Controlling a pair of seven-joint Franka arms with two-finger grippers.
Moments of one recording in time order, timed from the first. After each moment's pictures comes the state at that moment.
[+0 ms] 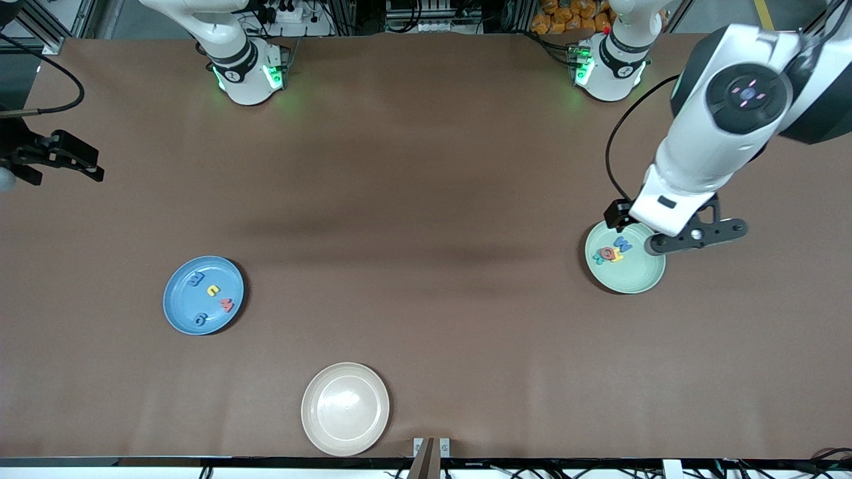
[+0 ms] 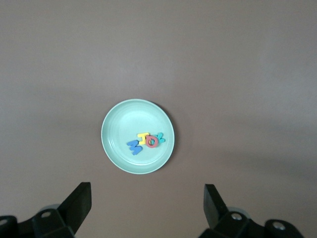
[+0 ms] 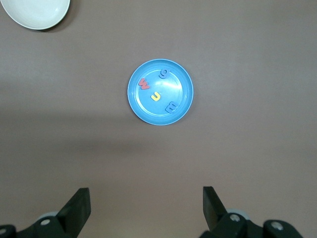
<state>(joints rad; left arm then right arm) 0.39 0.26 -0.83 -1.54 0.35 1.65 -0.63 -0.04 0.01 0.02 -1.53 -0.01 1.53 -0.08</state>
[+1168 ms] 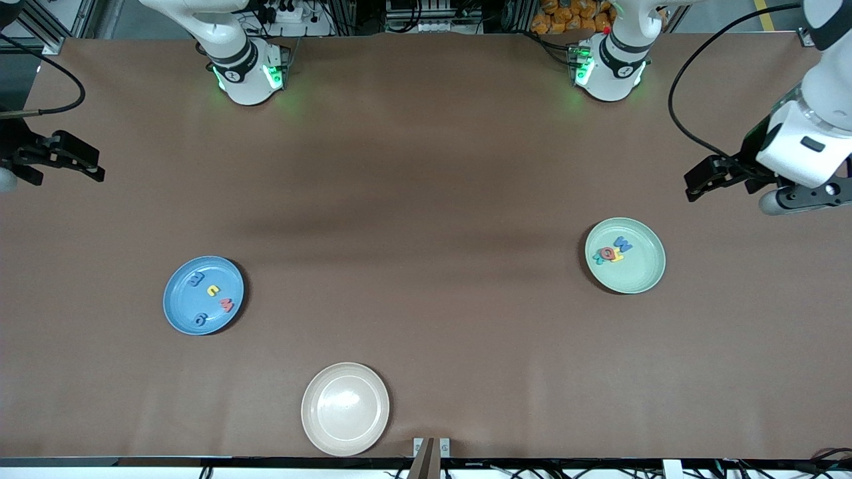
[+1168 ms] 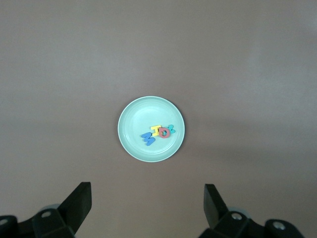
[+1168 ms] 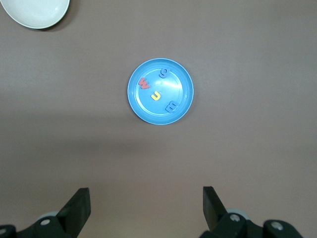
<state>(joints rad) 0.02 0.05 -0.18 -1.53 0.04 1.59 -0.28 -0.04 0.01 0.02 -1.54 -0.01 1.53 -0.08</state>
